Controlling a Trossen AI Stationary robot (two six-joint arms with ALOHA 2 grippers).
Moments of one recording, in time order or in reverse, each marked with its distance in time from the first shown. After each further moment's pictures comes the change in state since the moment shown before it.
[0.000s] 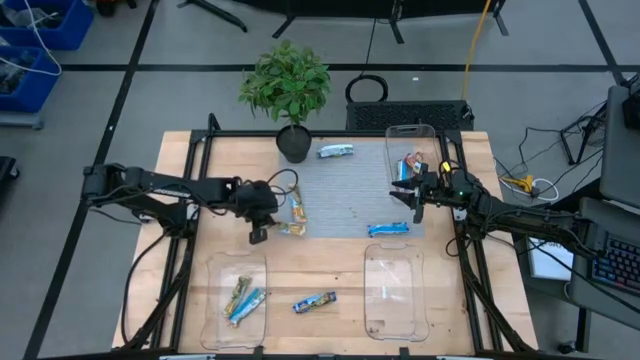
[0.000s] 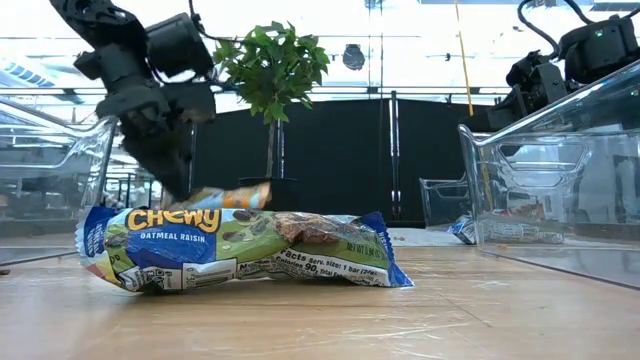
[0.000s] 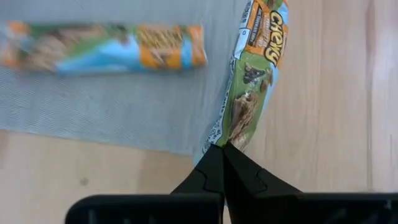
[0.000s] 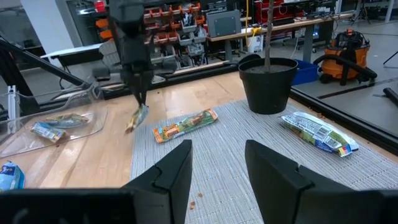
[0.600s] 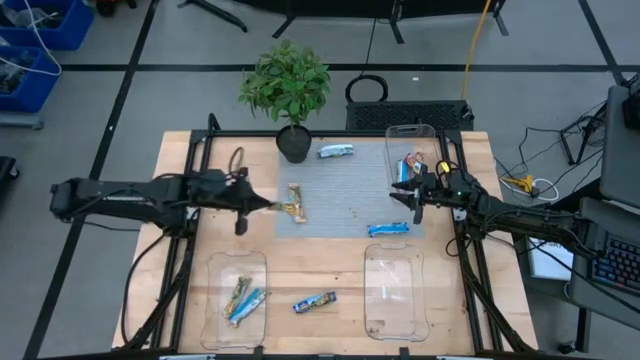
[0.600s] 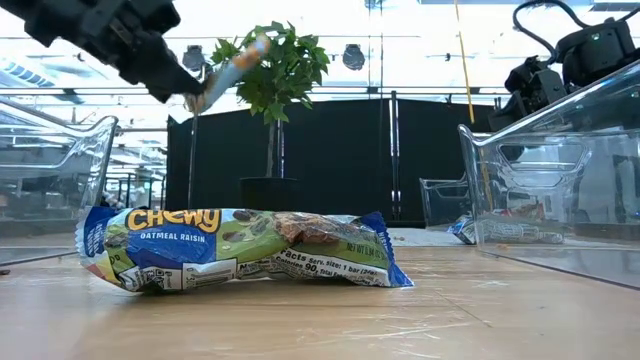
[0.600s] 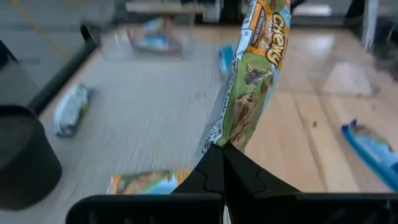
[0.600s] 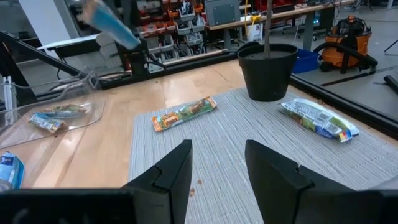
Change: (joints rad) left arm -0.028 -0.505 -0.104 0.189 -0.108 0.096; right arm 0.000 0.000 0.000 -0.048 0.001 -0.001
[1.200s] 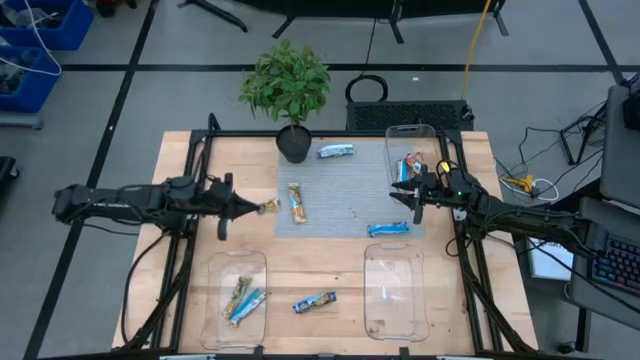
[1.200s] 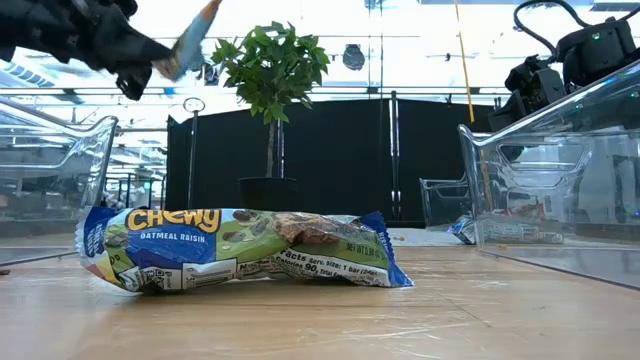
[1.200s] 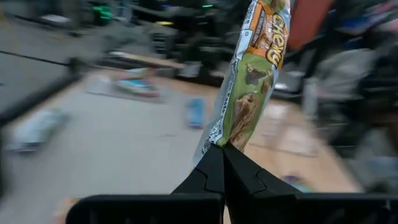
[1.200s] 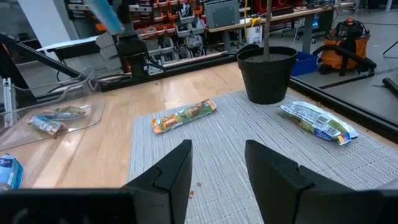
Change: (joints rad) left arm -0.101 -0.322 -0.174 0.126 -0.014 -0.217; right arm 0.000 0.000 0.000 0.012 0.003 0.000
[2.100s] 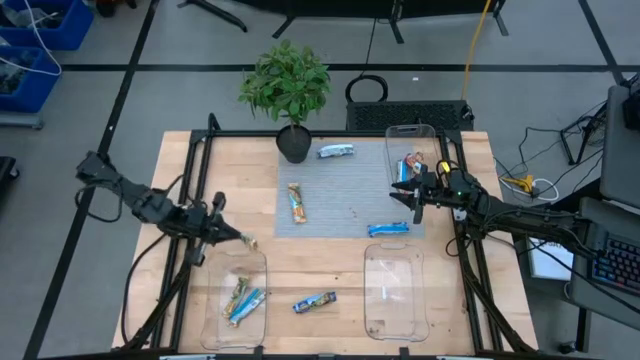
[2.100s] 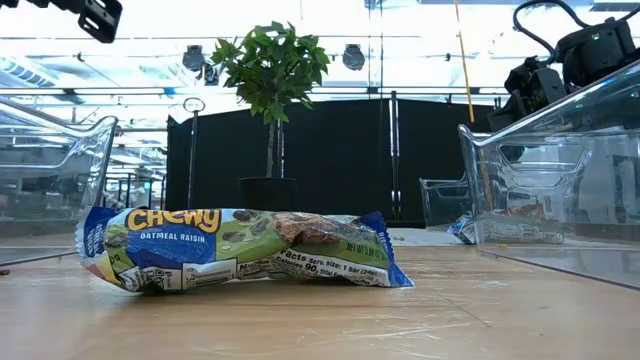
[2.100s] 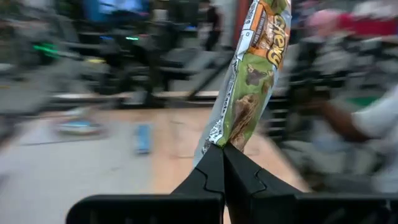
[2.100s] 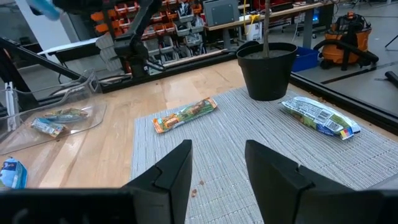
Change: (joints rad) left arm -0.555 -0.005 0.092 -0.025 -0.364 0.099; right arm 0.000 0.000 0.000 -0.007 -0.001 0.027
